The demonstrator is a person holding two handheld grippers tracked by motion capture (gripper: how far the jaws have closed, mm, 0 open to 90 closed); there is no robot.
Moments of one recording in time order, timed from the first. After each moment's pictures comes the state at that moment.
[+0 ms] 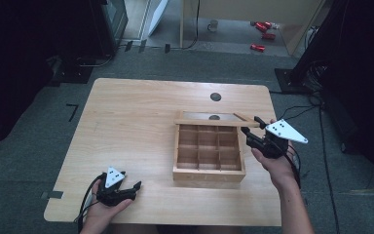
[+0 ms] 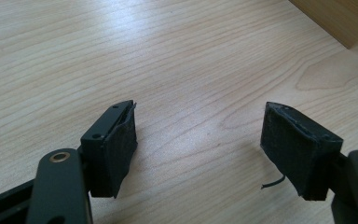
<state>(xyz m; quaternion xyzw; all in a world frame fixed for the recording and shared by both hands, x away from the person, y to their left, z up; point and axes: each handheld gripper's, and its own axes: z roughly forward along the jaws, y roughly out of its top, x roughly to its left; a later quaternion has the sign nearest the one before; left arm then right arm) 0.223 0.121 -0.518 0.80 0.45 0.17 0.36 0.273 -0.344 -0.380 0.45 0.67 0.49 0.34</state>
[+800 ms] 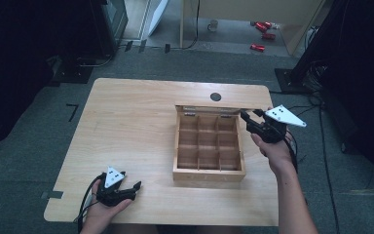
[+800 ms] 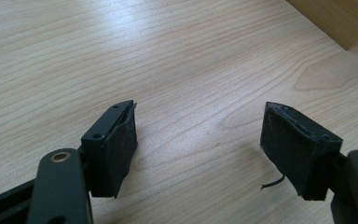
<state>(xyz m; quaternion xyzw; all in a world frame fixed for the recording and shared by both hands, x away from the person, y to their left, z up) 0.223 0.122 -0.517 0.80 0.45 0.17 0.36 0.314 -0.351 -0.375 0.45 0.66 0.50 0.33</state>
